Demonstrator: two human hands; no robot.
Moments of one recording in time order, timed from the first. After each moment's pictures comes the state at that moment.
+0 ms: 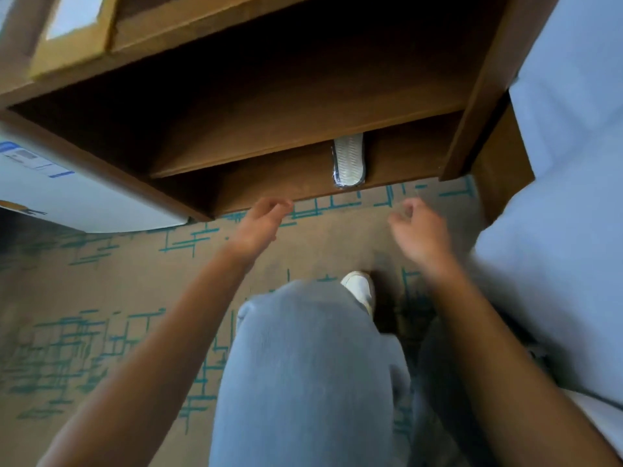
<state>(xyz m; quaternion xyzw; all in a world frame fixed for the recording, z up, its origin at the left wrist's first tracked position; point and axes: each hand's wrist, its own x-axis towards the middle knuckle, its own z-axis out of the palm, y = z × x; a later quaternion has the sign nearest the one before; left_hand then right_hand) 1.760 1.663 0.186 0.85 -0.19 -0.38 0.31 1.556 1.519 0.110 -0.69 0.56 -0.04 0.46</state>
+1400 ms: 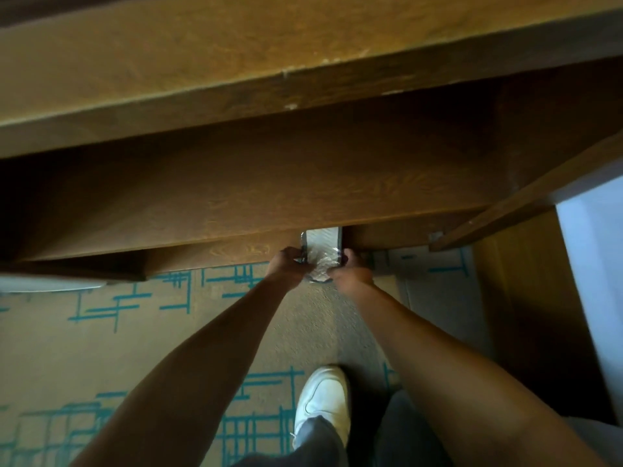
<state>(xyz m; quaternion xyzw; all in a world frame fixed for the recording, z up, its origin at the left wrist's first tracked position) 1.845 1.482 -0.064 0.87 -0.18 -0.44 0.17 1.719 1.409 -0.061 -0.53 0.60 0.13 0.59</state>
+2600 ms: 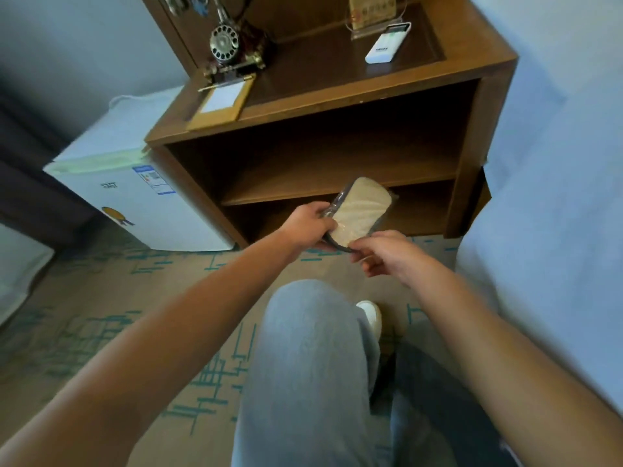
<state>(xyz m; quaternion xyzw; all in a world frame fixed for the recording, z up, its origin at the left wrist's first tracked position) 1.688 1.678 0.277 0.82 -0.25 -0.36 0.37 1.547 1.588 0.229 -0.56 0.41 -0.01 0.72</state>
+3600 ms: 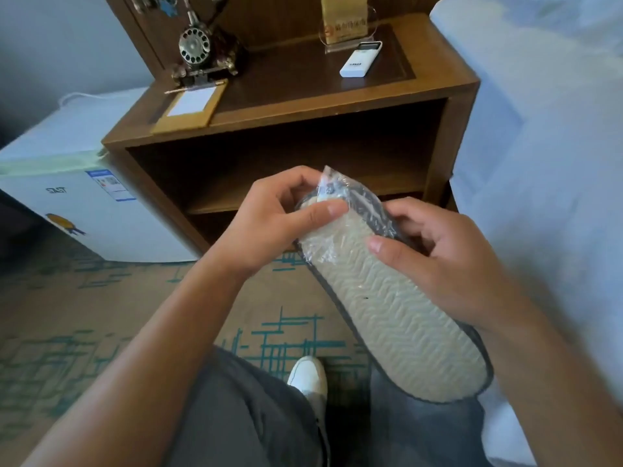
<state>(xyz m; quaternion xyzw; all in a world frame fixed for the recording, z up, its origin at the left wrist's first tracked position) 1.624 1.728 0.390 0.63 -0.50 -0.30 0.52 1.429 1.622 0.351 -0.80 0.18 -0.26 0.51</state>
